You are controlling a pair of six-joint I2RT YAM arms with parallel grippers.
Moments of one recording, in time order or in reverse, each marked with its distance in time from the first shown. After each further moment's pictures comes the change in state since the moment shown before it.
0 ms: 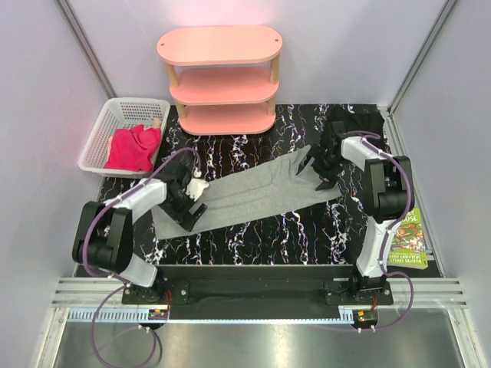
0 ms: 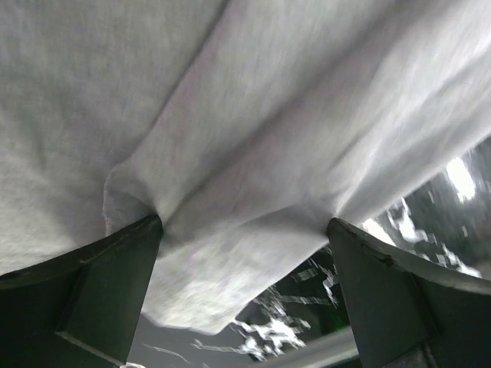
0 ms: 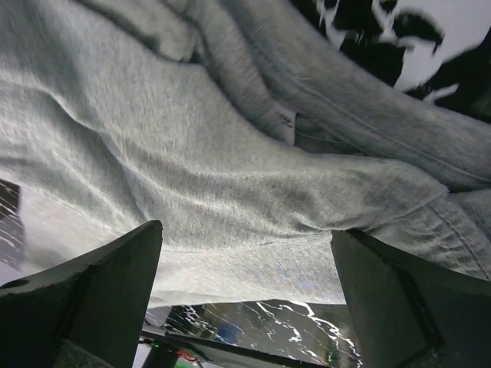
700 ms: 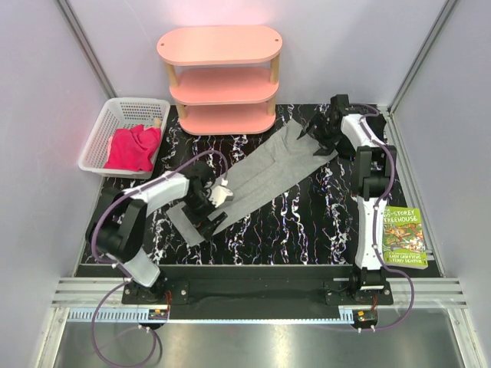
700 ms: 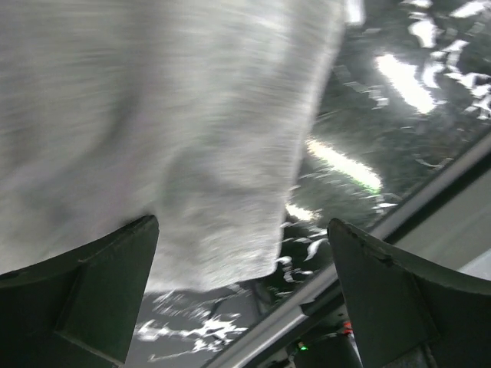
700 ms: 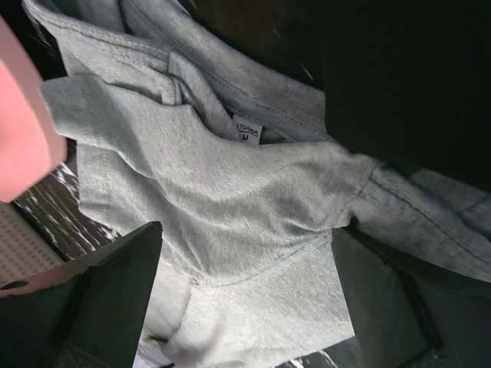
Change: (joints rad) left arm -0.207 0.080 0.119 -0.189 0.175 -0.012; right arm -0.075 0.419 0.675 -0.069 -0.079 -0.008
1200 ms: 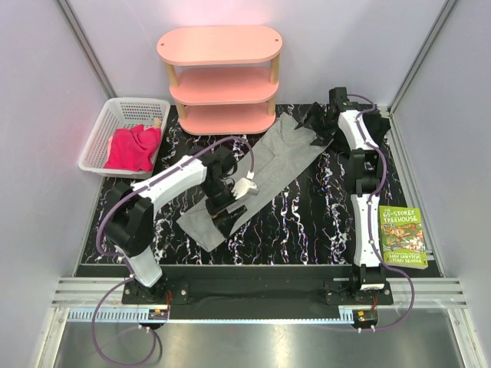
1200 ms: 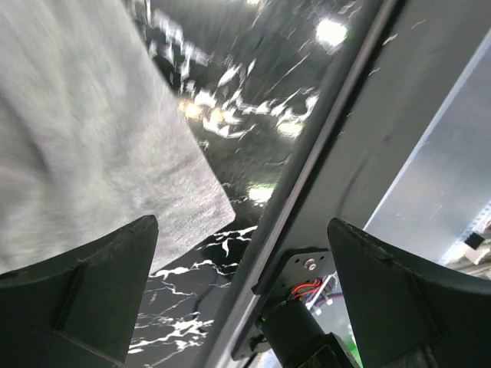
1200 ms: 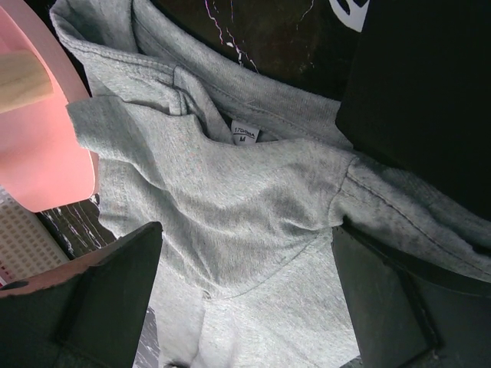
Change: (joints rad) left arm -0.175 0.108 0.321 -0.290 0.223 0.067; right arm -0.001 0.214 0.381 -0.071 -0.040 -0.021
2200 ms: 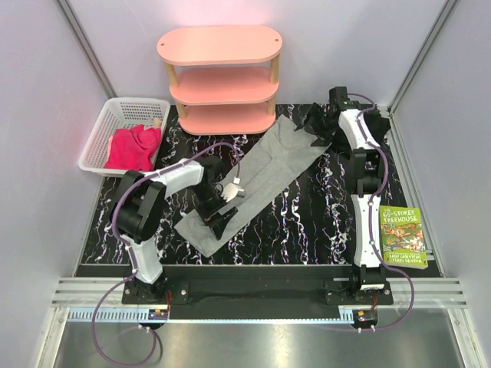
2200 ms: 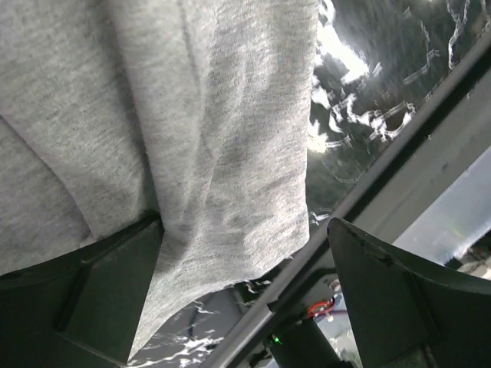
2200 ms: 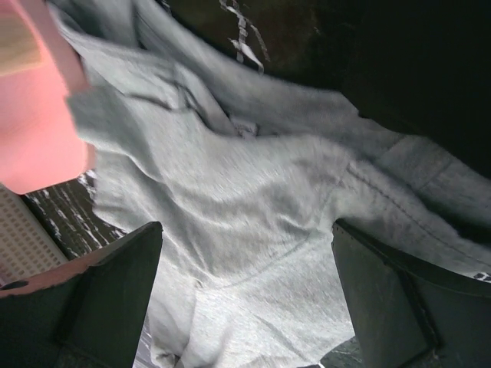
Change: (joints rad) left arm 0.129 0.138 -0.087 0.133 -0.043 -0.036; right arm 0.008 -0.044 -0.063 -0.016 -0.008 -0.047
